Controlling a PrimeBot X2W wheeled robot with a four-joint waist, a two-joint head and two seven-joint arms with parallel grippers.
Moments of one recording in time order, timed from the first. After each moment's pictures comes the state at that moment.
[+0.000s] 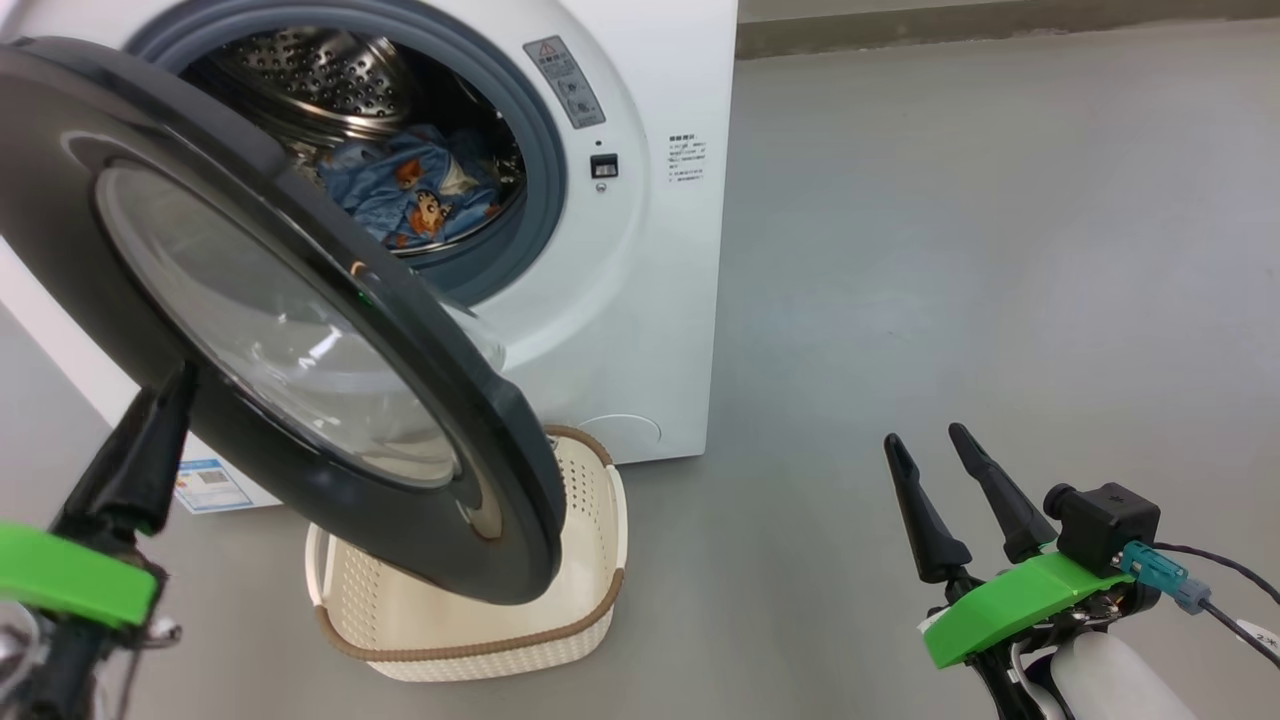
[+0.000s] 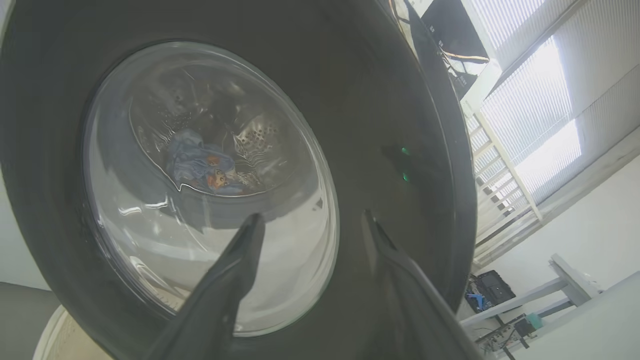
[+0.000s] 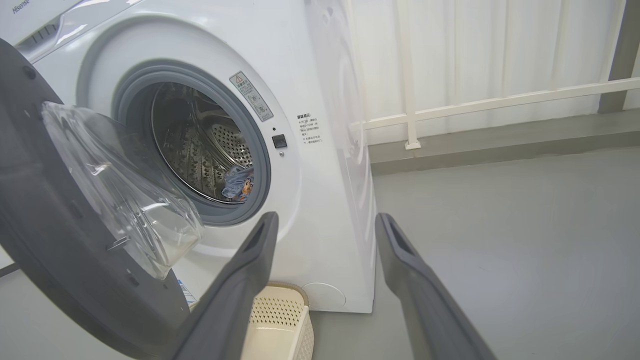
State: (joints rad) left arm -0.25 0.23 0.18 0.02 -1.10 -0.12 0.48; right arm -0.22 -0.15 0.27 0.37 0.49 0.13 -0.26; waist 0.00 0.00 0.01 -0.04
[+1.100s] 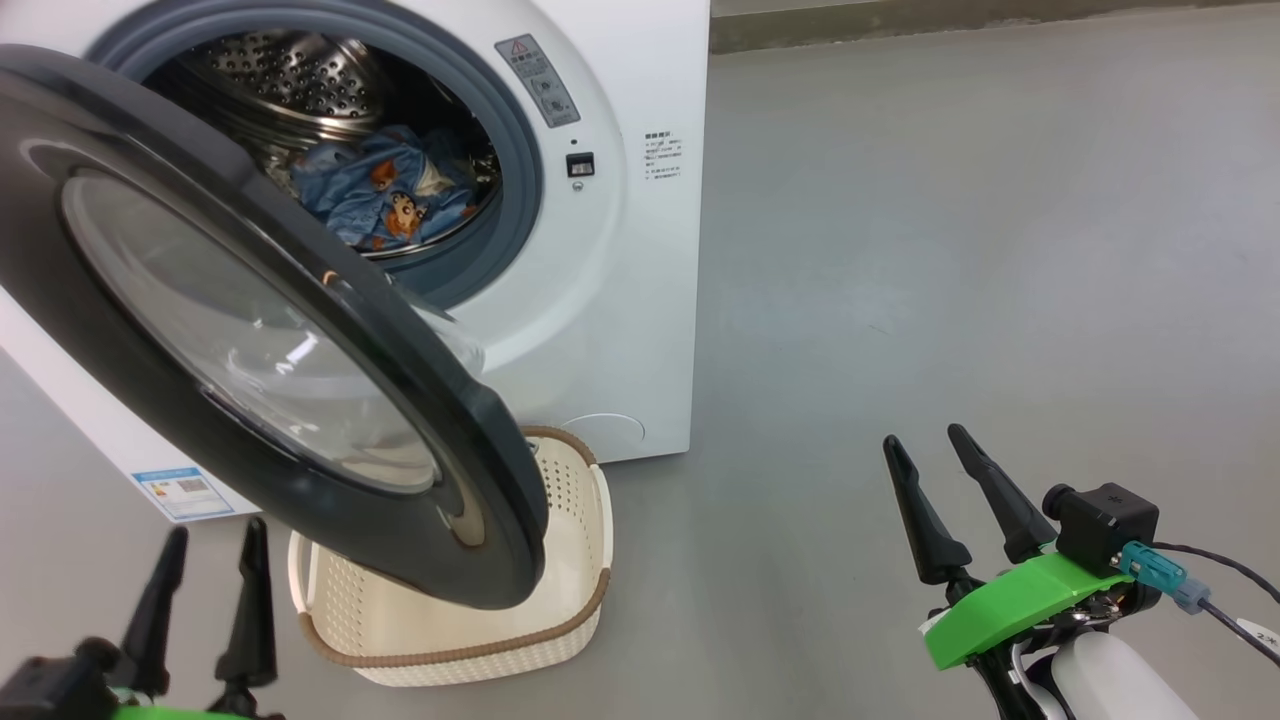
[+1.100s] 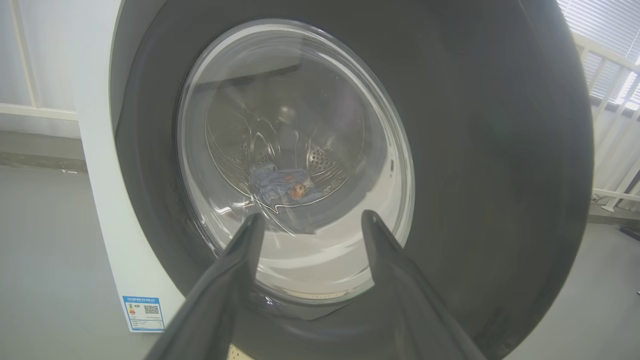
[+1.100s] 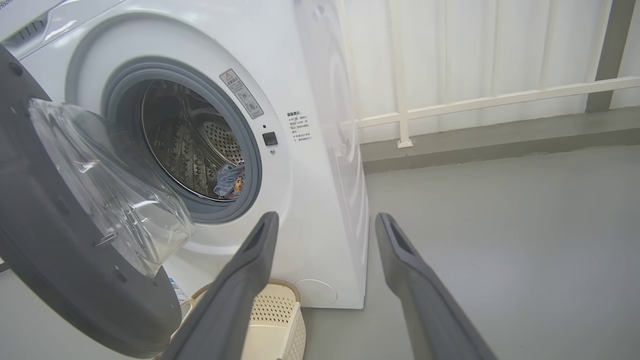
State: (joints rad) left arm -0.05 0.26 -0.06 0.20 -0.54 -0.13 -0.25; right arm -0.22 -0.16 0.28 0.37 0.49 0.13 -0.26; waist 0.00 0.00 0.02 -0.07
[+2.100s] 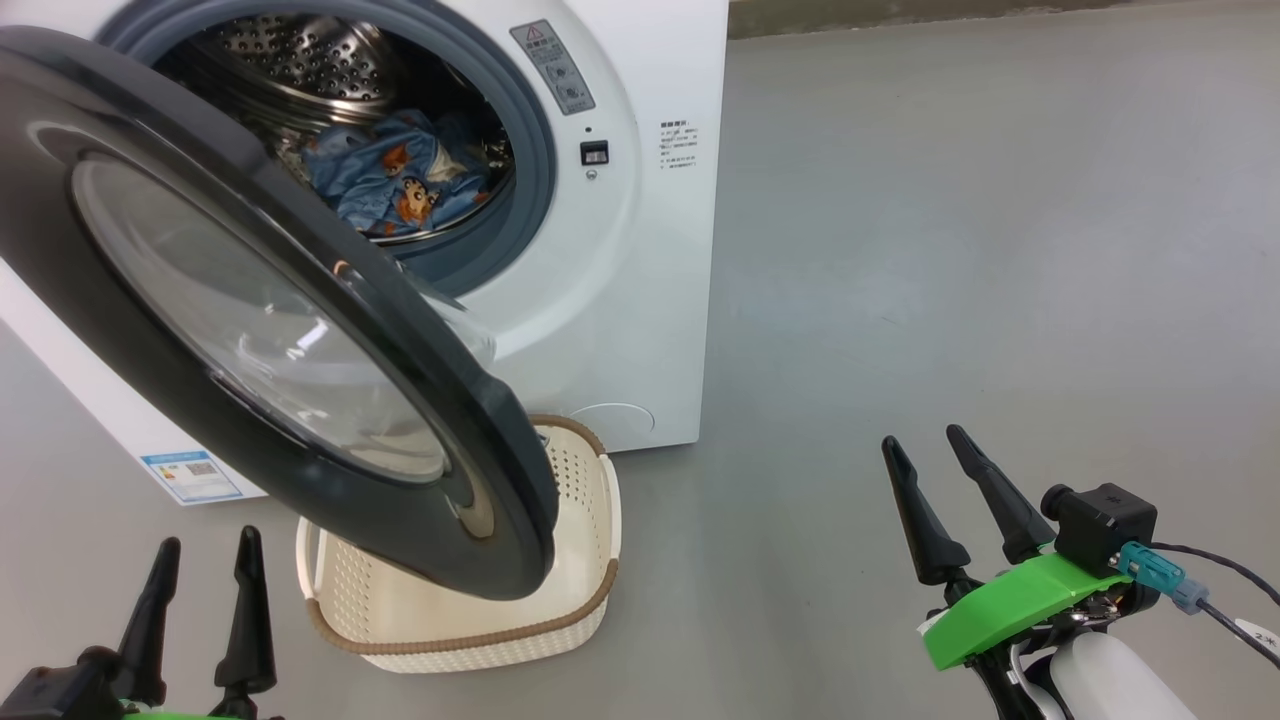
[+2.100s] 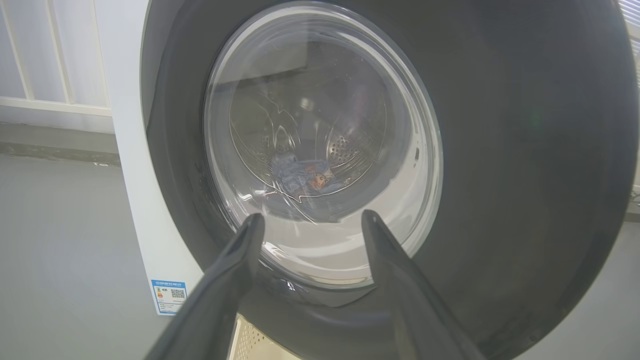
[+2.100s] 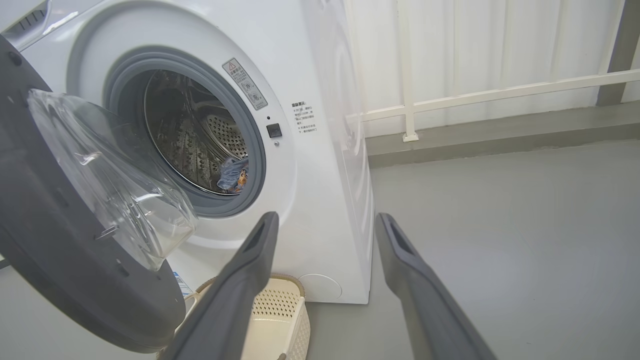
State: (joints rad) left arm -0.03 0.20 0.00 0.22 -0.44 -0.13 -0.25; right arm -0.22 -0.16 0.28 0.37 0.48 0.13 -0.26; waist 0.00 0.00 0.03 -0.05
